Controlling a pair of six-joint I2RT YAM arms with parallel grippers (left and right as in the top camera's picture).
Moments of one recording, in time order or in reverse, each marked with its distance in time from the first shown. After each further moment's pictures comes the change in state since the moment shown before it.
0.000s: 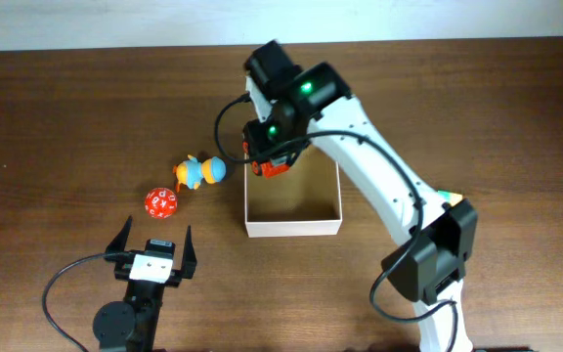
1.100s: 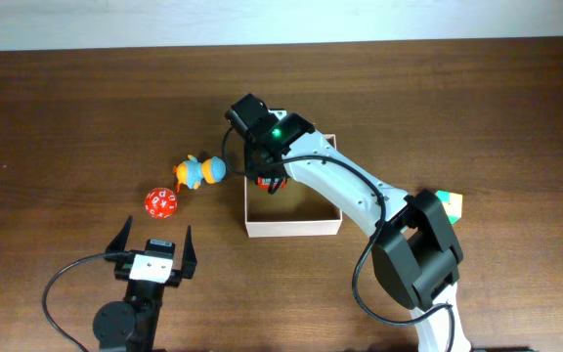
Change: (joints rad) left arm 0.000 0.000 0.000 0.000 0.000 0.000; right arm 0.061 0.000 -0.400 0.403 0.252 0.377
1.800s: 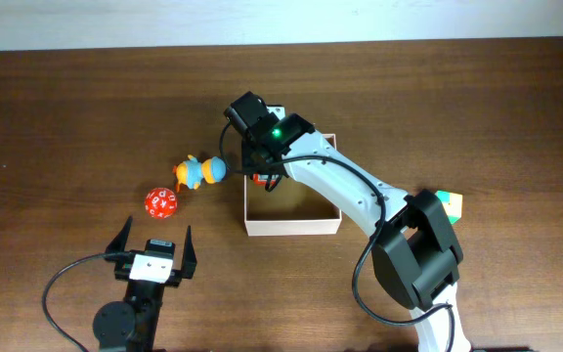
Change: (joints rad) left arm 0.000 0.000 0.000 0.000 0.000 0.000; right arm 0.000 0.000 -0.001 0.050 -0.003 0.001
